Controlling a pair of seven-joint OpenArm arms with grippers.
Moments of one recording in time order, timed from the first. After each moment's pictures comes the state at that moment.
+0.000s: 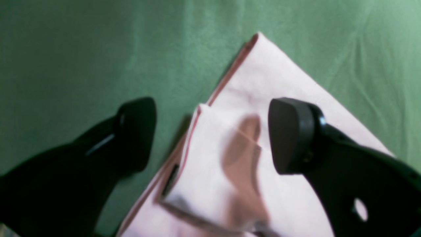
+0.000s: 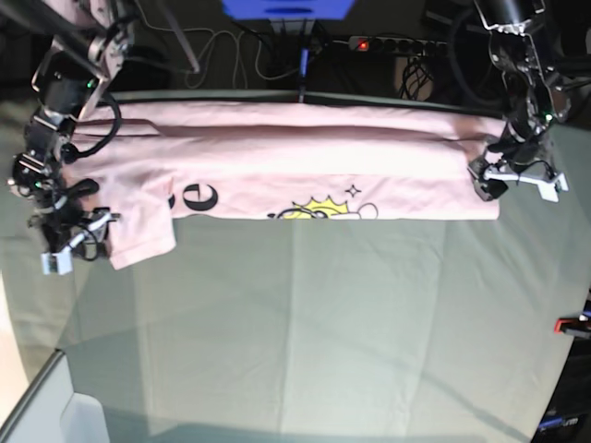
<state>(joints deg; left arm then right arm) 10.3 -8.1 -27.4 77.1 -30.3 -4.2 32.1 10.9 9.5 39.0 55.0 -15.9 39.7 -12.2</state>
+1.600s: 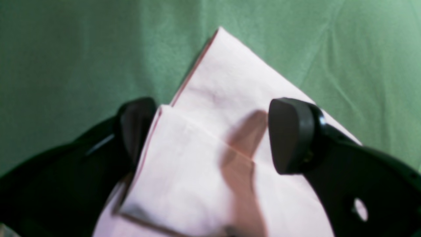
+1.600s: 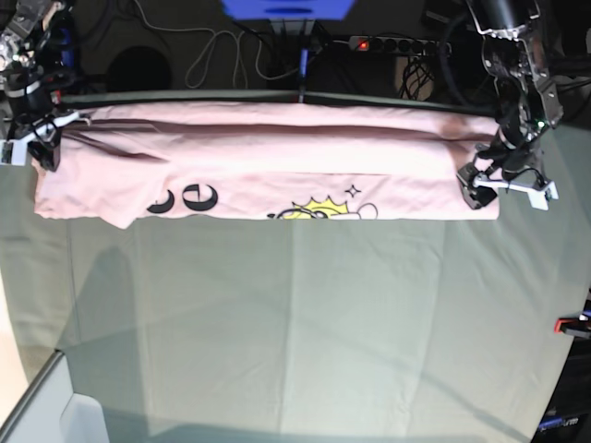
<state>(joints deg) 9.2 -7.1 -25.9 77.3 -30.5 -4.2 32.3 -19.9 3.2 47.5 86.9 1.7 39.9 -12.5</state>
